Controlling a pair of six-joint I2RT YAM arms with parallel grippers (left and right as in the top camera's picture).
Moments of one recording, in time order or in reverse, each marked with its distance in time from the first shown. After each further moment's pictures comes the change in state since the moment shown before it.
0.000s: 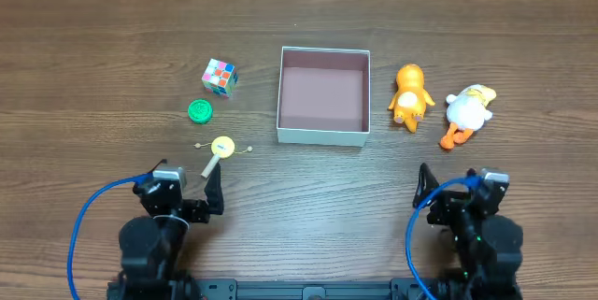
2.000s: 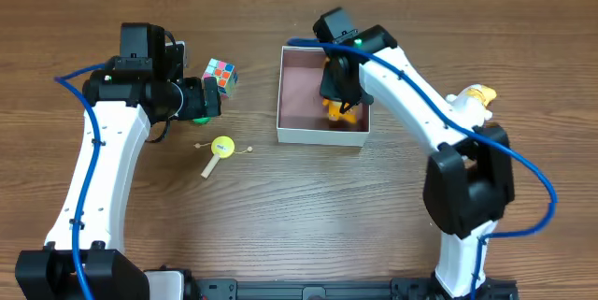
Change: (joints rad) left arm 0.000 1.495 1.131 -0.559 0.003 -0.056; right arm 0.460 2.041 1.495 -0.517 0.175 0.425
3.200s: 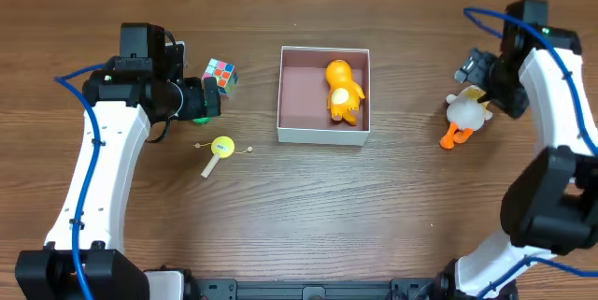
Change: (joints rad) left arm 0.000 0.000 0.000 0.000 0.000 0.000; right arm -0.675 -0.175 -0.176 0.013 -0.041 -0.221
